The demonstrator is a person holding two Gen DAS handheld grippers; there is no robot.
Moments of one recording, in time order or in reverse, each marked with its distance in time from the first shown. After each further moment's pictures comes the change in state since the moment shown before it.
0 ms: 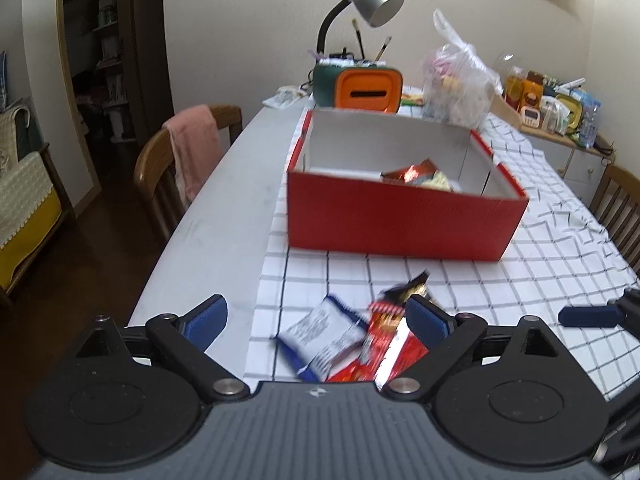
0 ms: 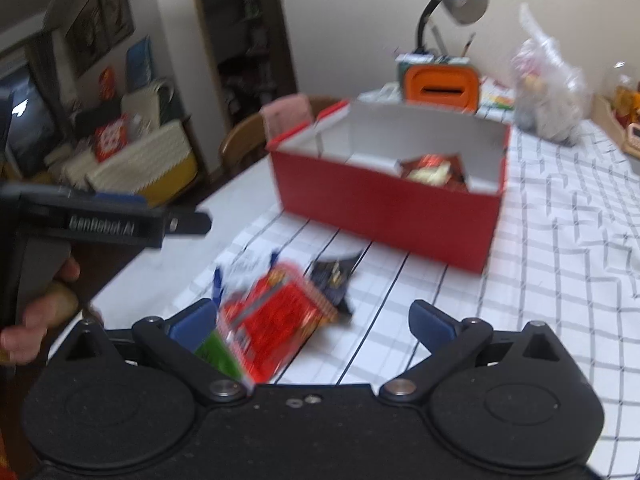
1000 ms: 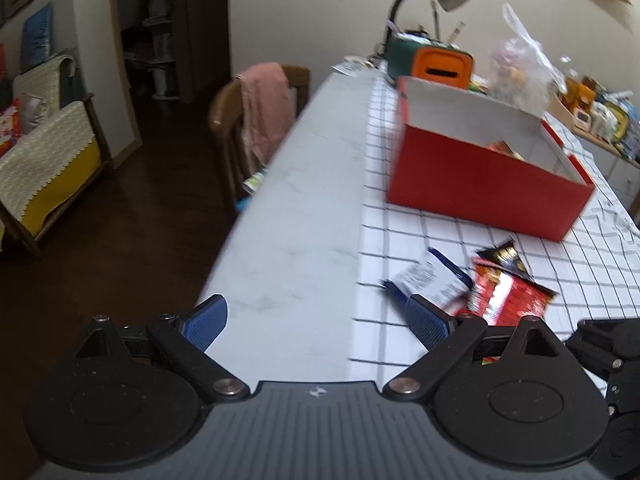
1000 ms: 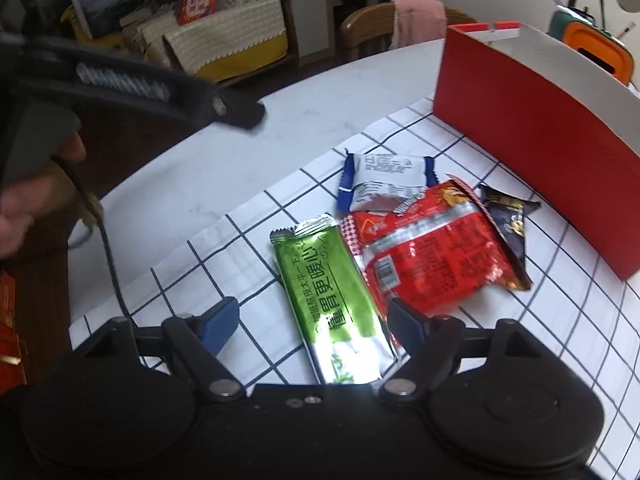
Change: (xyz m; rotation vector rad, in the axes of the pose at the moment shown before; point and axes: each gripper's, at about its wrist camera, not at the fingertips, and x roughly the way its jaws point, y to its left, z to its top) left arm -0.014 0.089 -0.028 -0.117 0.069 0.091; right arm 0.083 0.094 -0.019 -0.294 0.320 0.152
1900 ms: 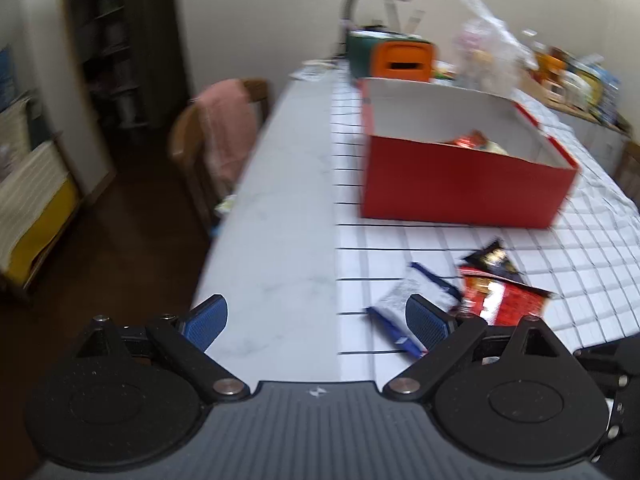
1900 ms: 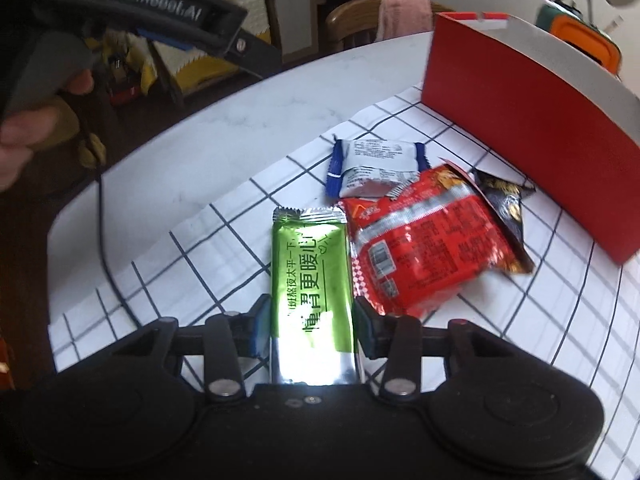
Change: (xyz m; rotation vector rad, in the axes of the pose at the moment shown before) left arm 0.024 -0.030 0.024 0.189 0.002 -0.088; right arm 0.005 0.002 -0.015 0.053 -0.030 -0.049
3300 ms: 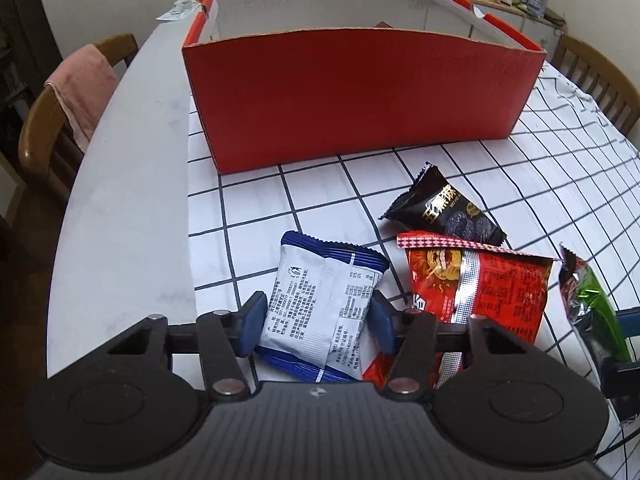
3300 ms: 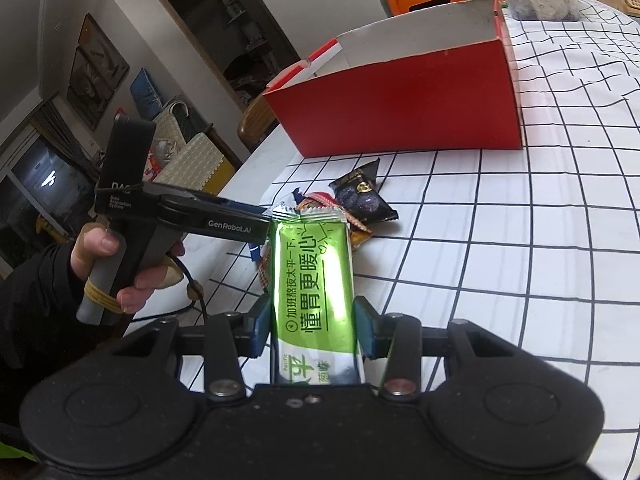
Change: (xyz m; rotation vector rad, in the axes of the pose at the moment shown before) left arm 0.110 -0.062 0.010 0.193 0.210 -0.173; right arm -0.072 -0.096 -0.066 0.507 -0.282 0.156
